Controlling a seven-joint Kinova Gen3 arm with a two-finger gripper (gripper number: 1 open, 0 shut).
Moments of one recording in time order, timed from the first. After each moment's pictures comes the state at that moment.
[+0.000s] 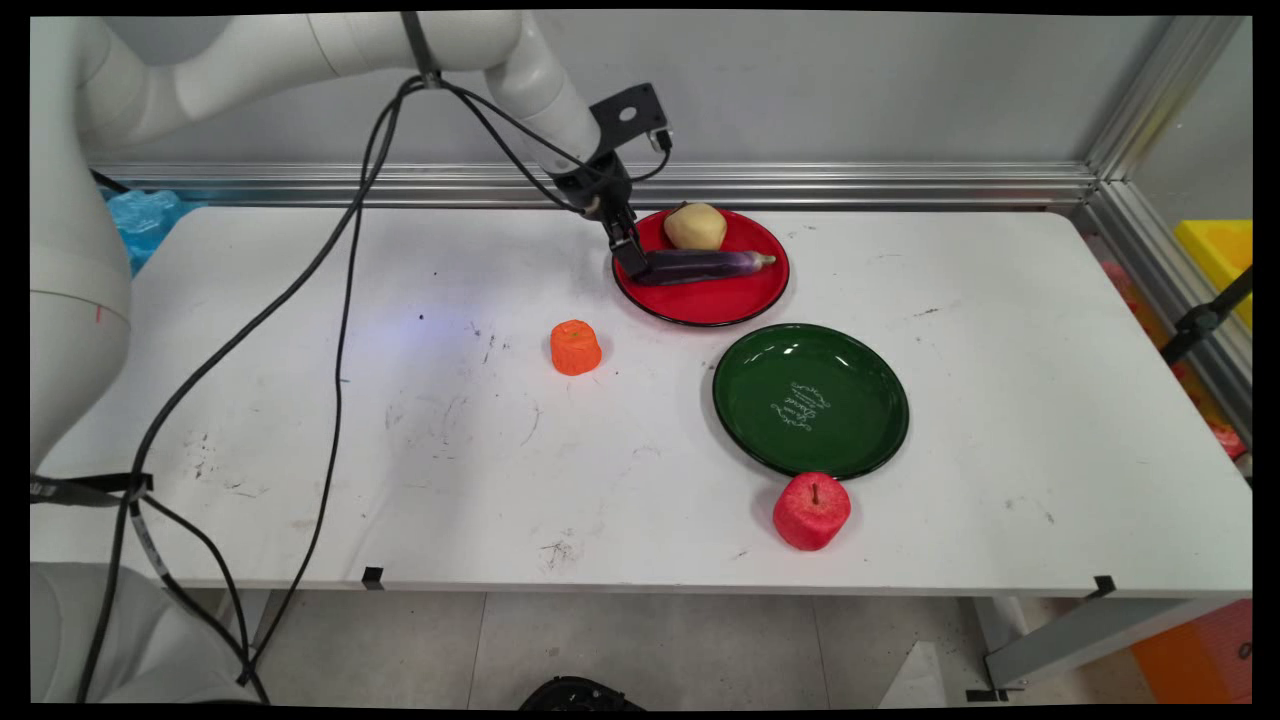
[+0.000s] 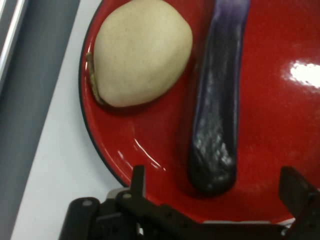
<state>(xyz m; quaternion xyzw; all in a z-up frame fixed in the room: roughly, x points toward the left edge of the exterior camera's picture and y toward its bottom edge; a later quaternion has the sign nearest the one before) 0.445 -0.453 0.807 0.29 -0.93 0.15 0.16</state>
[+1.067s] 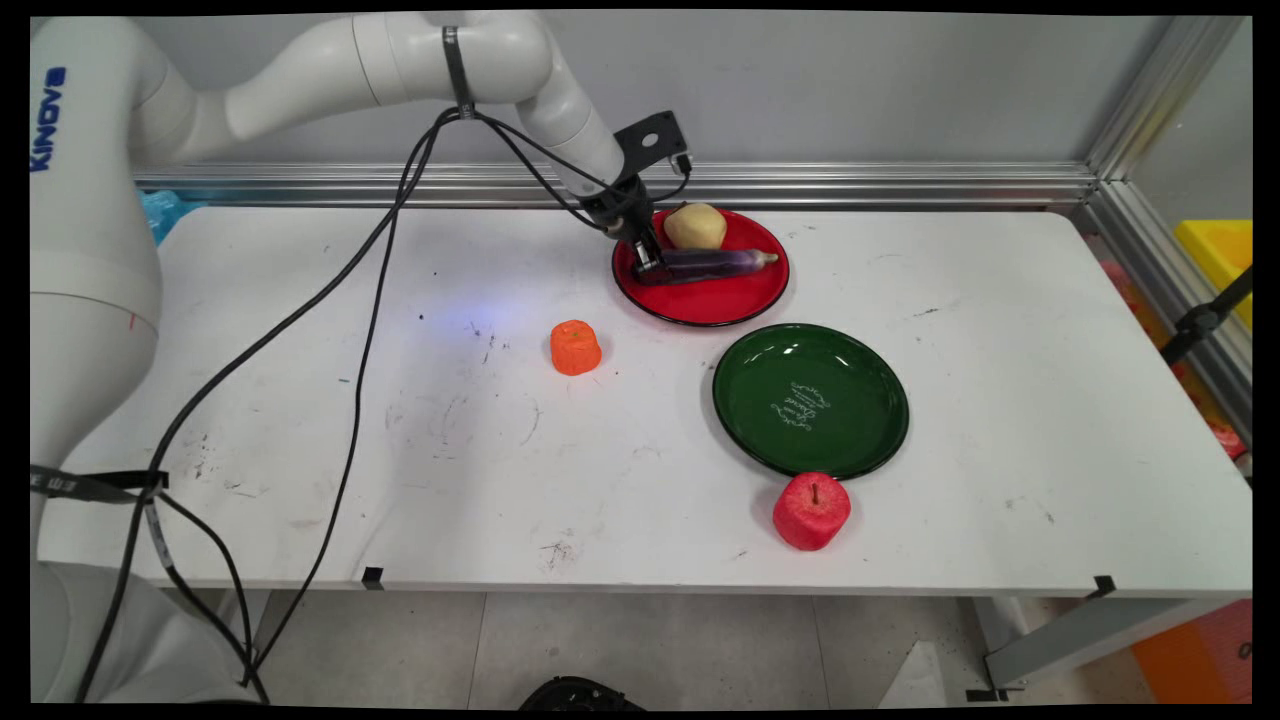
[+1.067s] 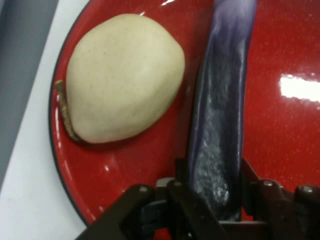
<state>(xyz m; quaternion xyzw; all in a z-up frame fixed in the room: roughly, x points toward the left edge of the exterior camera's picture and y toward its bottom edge) 0.431 -0.476 0.770 0.28 -0.93 0.14 0.18</state>
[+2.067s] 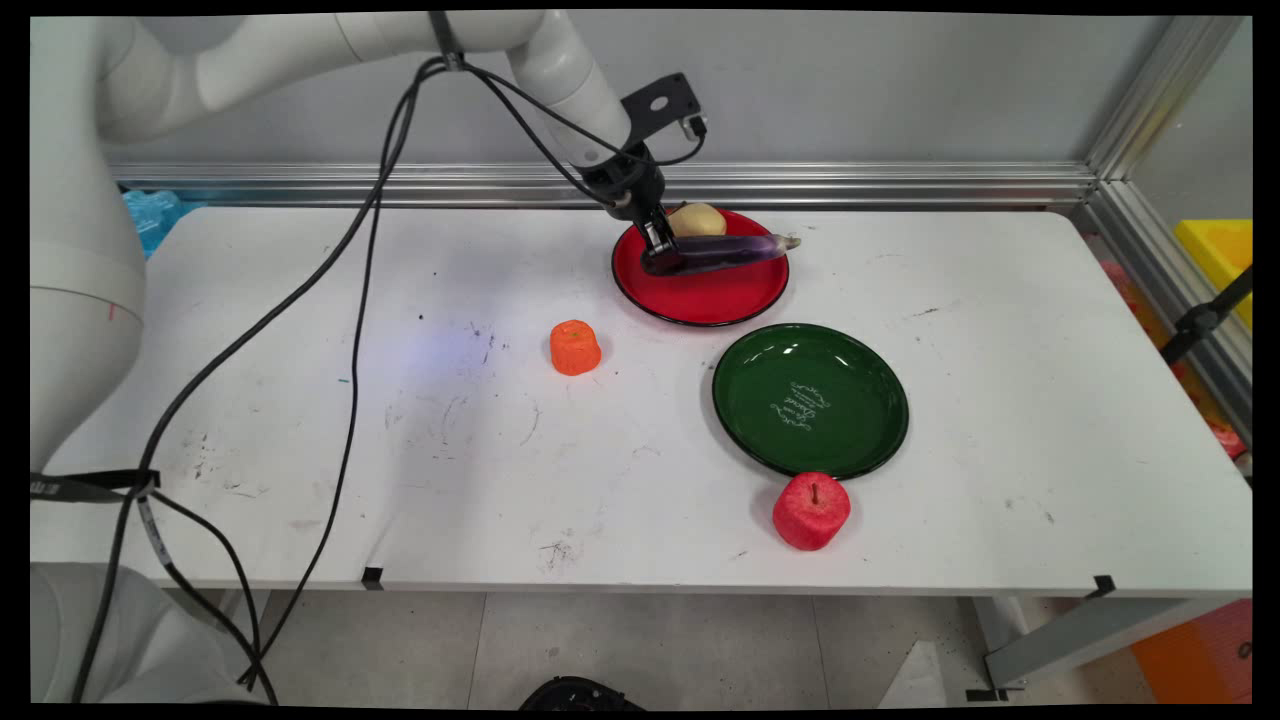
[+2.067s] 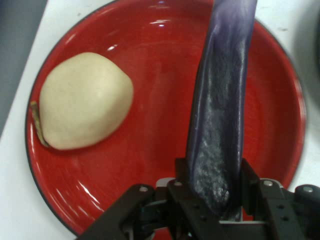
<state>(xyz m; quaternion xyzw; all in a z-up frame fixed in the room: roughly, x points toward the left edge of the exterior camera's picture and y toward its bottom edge) 0.413 -0.444 0.832 0.29 -0.93 0.11 0.20</state>
